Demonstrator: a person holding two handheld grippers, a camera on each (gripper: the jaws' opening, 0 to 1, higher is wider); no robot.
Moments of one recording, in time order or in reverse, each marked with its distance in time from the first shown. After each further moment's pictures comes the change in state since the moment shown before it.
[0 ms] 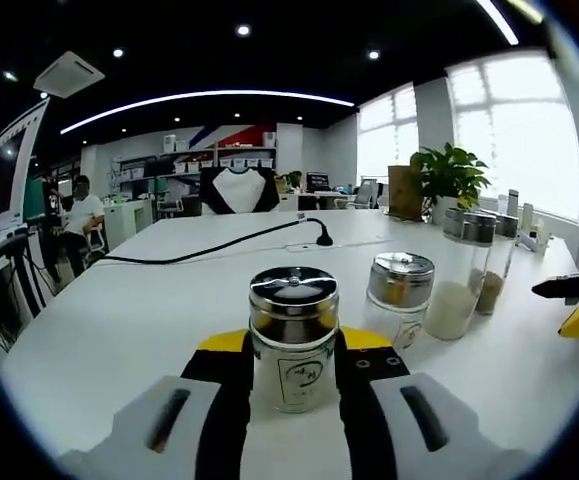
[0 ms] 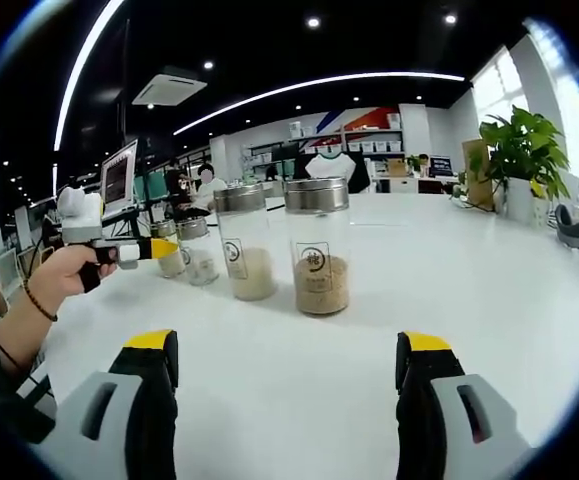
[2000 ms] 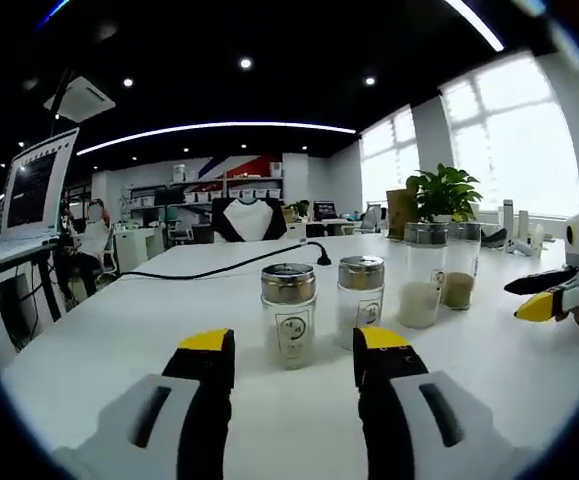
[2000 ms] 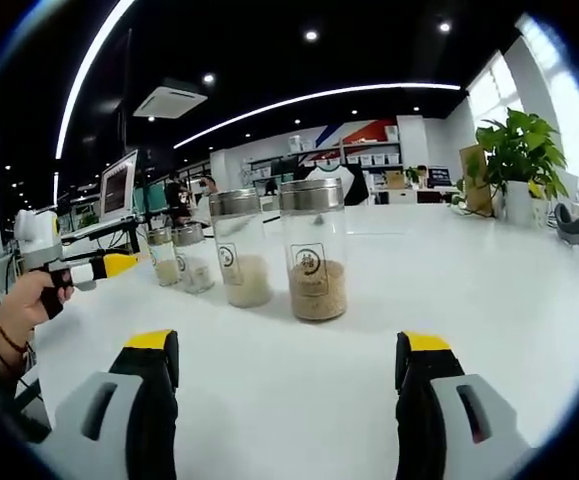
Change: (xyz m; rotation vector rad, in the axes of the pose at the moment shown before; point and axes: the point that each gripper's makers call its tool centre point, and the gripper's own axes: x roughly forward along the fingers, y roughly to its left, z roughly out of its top) left arm -0.077 -0.015 -0.005 0.003 -0.141 0.043; right arm 0.006 -0.005 -0.001 0.004 -0.075 -0.005
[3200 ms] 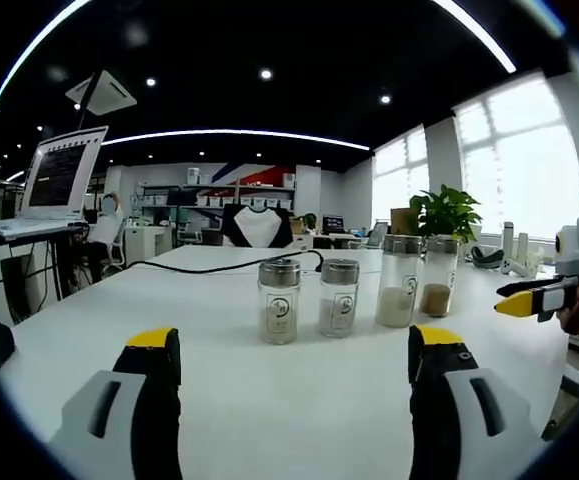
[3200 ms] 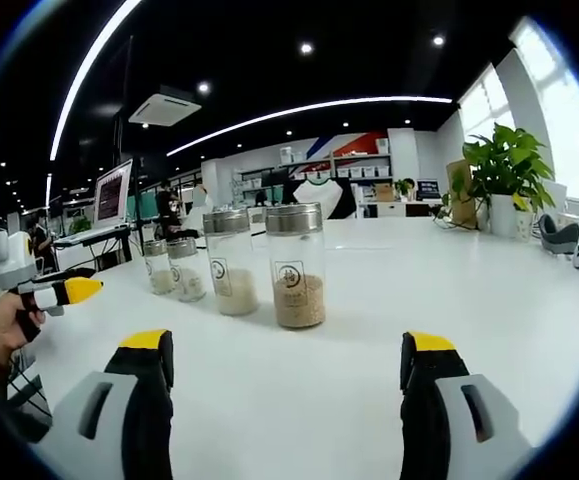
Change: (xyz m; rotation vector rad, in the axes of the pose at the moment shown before) left arm -0.038 -0.012 -0.001 -0.053 -0.063 0.054; right arm -0.022 -0.013 0.014 -0.018 -0.061 -0.055
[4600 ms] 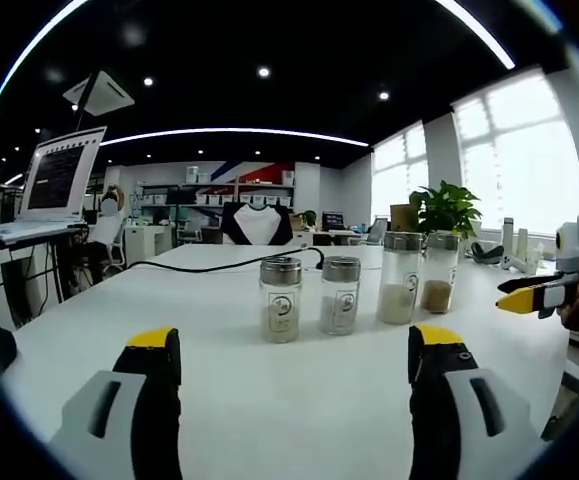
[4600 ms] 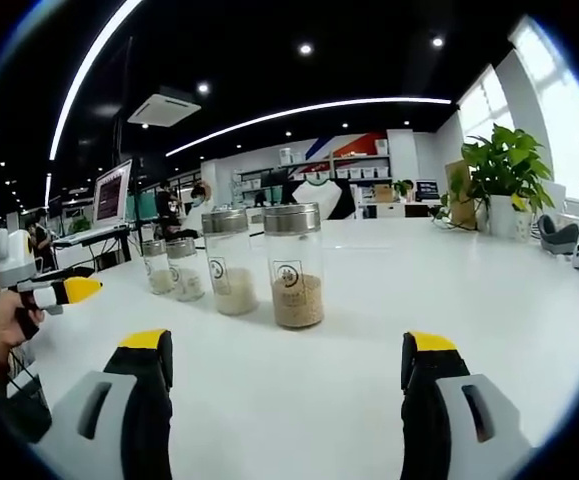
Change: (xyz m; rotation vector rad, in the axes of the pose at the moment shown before) left arm -0.001 0.002 -0.001 0.012 0.018 0.000; right arm -0.001 0.003 -0.002 0.001 0.013 0.011
